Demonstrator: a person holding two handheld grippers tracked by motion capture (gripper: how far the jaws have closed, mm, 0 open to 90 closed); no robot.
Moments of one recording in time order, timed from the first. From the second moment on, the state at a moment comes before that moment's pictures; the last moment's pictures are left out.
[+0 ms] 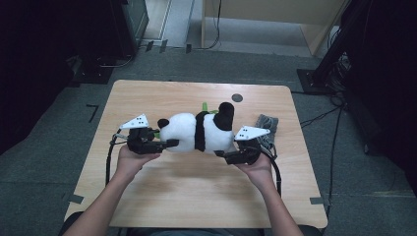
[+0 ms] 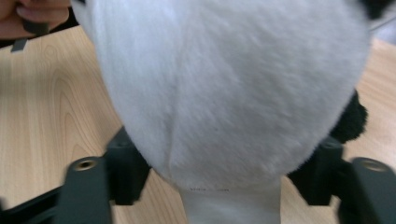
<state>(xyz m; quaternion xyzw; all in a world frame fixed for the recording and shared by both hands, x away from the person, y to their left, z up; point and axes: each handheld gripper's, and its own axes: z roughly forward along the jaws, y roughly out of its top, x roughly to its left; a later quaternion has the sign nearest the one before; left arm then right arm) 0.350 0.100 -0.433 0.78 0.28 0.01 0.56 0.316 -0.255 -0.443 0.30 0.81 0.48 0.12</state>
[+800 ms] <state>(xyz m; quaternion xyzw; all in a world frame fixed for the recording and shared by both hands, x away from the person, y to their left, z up) 0.342 0.096 -0.450 0.83 0.19 0.06 0.52 0.326 -0.276 -0.431 0.40 0.75 0.53 -0.01</state>
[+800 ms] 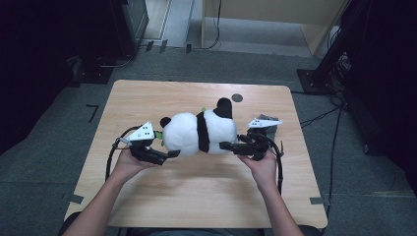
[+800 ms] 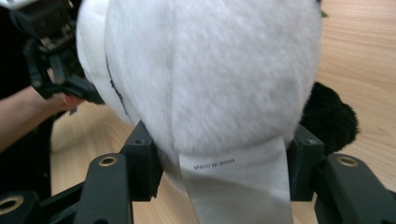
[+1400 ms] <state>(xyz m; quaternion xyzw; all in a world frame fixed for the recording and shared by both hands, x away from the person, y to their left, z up) 0.349 0.100 -0.449 0.82 0.28 0.01 0.51 0.324 -0.272 -0.427 0.38 0.77 0.52 0.02</state>
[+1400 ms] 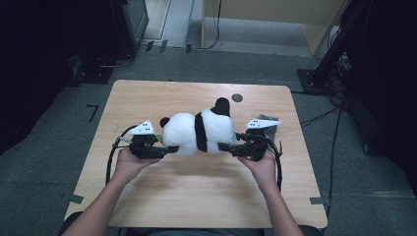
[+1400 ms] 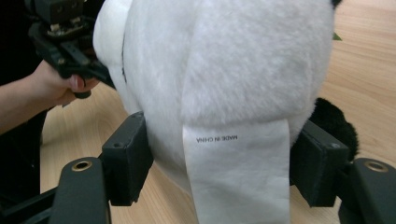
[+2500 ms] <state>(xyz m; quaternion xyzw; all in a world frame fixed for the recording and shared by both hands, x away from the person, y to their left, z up) 0.355 0.106 -0.448 0.80 0.27 0.01 0.53 0.317 -0.265 -0.429 0.38 0.80 0.46 0.03</state>
